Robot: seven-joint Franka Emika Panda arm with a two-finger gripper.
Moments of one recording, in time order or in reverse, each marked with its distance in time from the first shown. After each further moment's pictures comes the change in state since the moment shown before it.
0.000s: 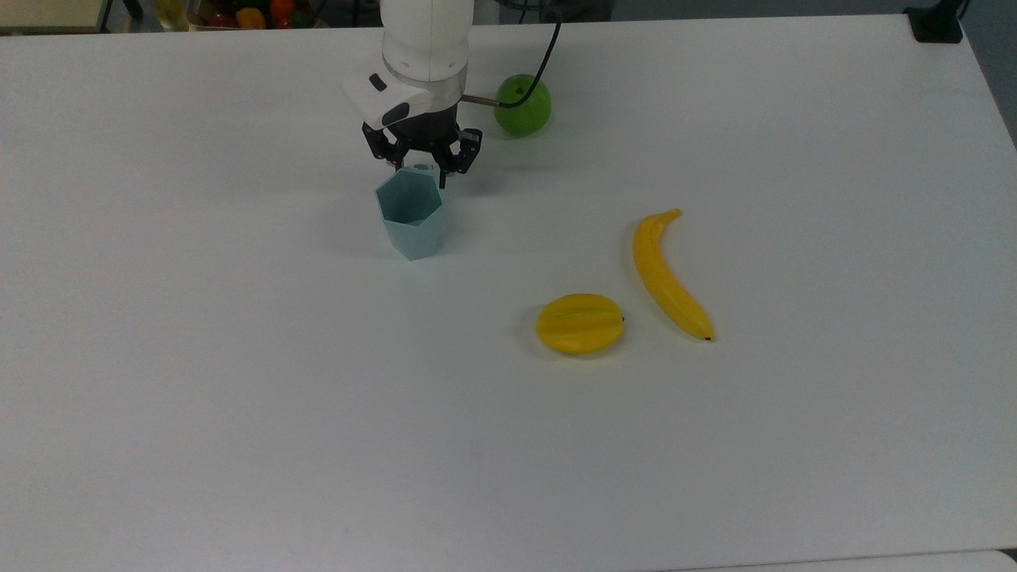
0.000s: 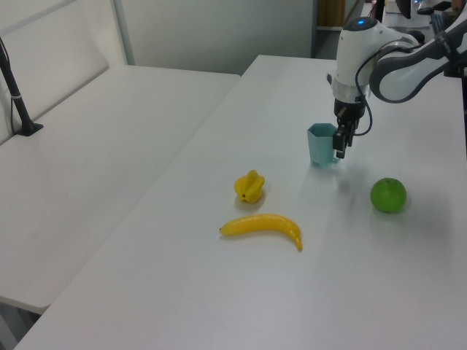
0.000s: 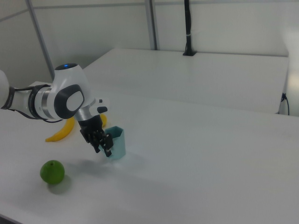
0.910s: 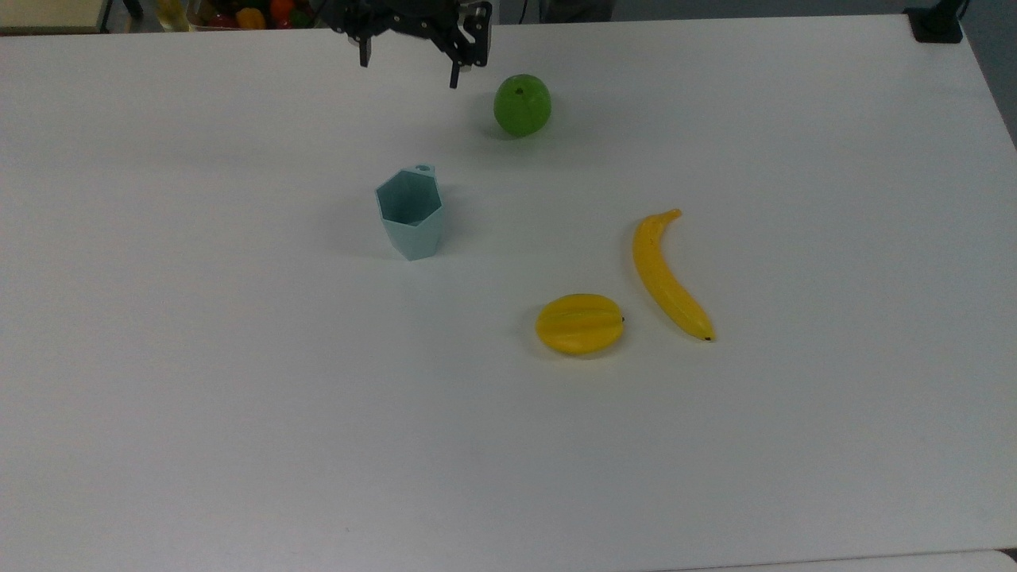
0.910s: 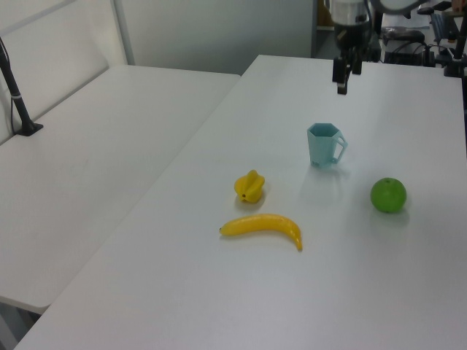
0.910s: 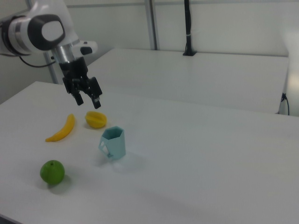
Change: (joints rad) arm 0.002 -0.087 0.036 0.421 -0.002 -0.561 0.000
